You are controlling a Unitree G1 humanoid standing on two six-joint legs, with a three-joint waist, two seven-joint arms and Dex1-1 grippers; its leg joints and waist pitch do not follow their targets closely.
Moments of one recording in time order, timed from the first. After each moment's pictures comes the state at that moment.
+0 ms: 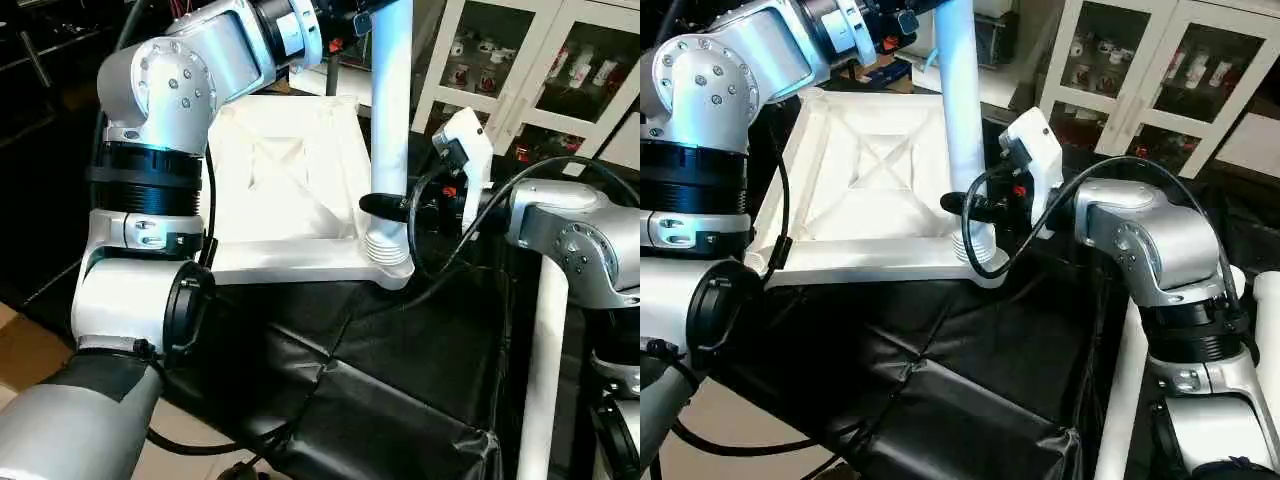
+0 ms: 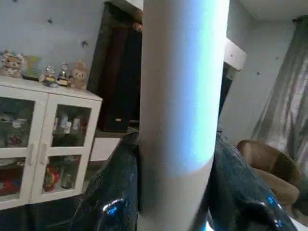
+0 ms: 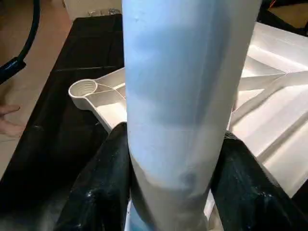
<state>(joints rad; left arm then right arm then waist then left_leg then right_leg) -1.29 0.20 0.17 0.41 -0.66 0.82 -0.61 -0.71 -0.51 0.08 -0.02 0.46 0.87 0.83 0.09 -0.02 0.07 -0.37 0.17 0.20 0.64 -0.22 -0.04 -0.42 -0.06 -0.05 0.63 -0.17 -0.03</state>
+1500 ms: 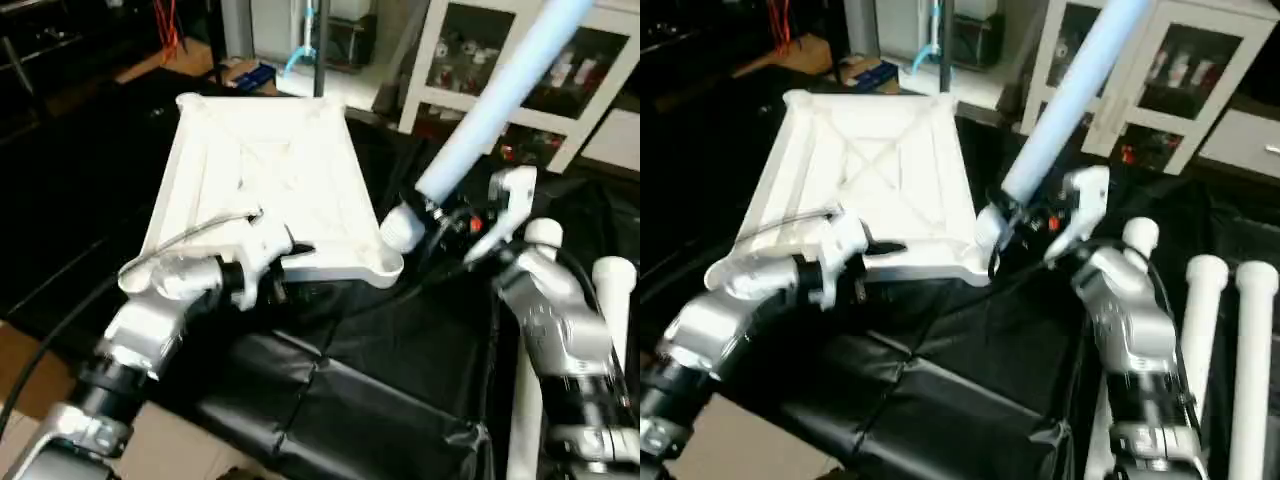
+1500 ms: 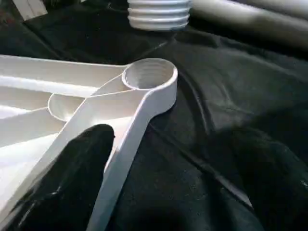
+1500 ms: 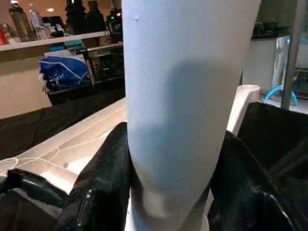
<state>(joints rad) -0.48 0.44 -0.31 0.28 -0.17 0.14 -0.90 -0.38 -0.25 -0.14 0.17 0.45 0.23 0.68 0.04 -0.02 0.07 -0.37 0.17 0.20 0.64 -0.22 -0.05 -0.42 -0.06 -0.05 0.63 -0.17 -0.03</state>
